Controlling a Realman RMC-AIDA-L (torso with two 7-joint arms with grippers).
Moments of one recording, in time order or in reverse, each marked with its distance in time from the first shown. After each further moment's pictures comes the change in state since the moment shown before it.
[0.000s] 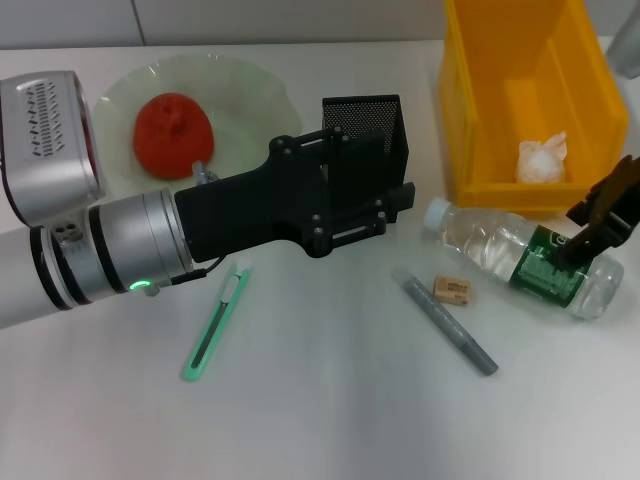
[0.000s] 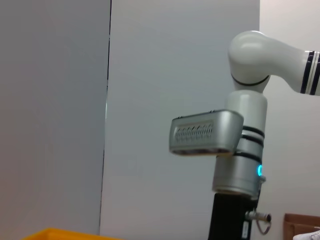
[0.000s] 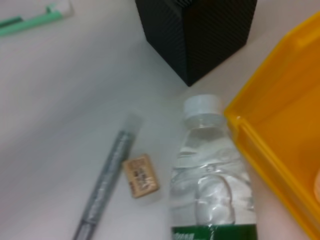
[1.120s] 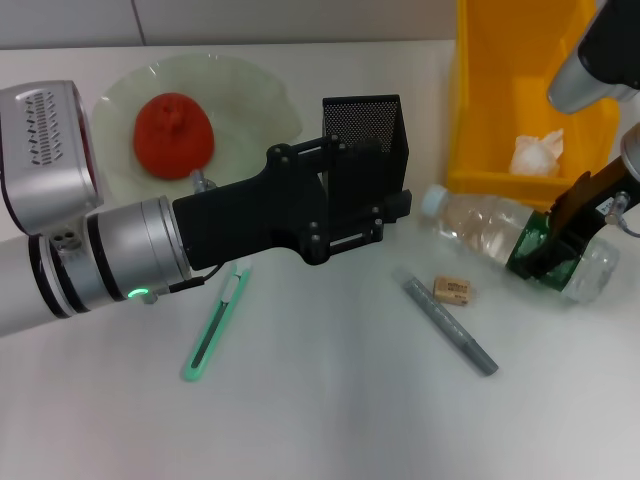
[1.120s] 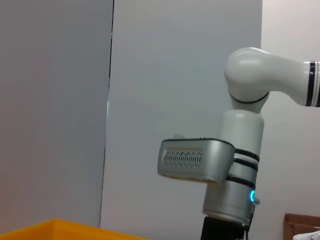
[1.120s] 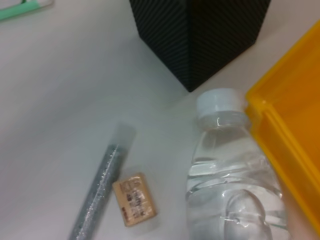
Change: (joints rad) left arm 0.011 -0.002 0.003 -0.005 0.000 0.002 0.001; right arm 0.019 0.068 -0.003 0.109 -0.067 0.166 -0.011
